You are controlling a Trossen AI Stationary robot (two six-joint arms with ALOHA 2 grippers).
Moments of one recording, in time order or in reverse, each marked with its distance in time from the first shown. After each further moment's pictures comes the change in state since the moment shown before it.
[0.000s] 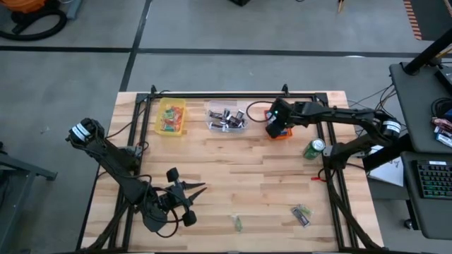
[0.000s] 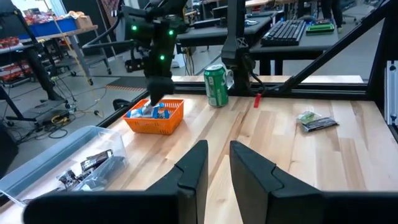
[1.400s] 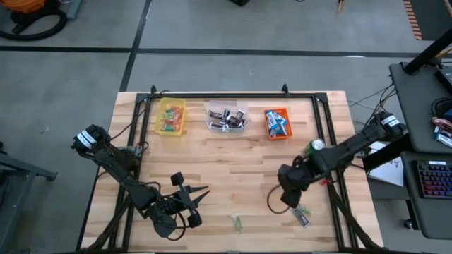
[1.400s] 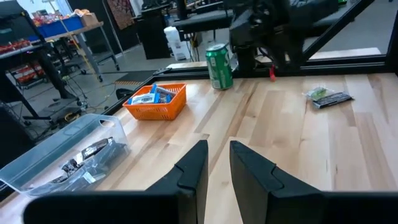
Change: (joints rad) left arm 0.011 0.119 -0.001 0.002 -0.008 -0.045; right arm 0.936 -0.029 0.116 -0.291 -0.437 0.751
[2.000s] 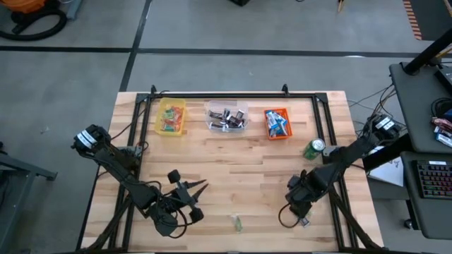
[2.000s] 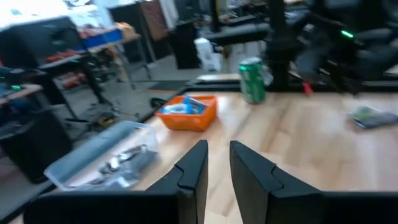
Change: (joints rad) left arm 0.010 -0.001 0.001 0.003 -0.130 0.001; right arm 0.179 0.090 -0.117 0.012 -0.093 0.257
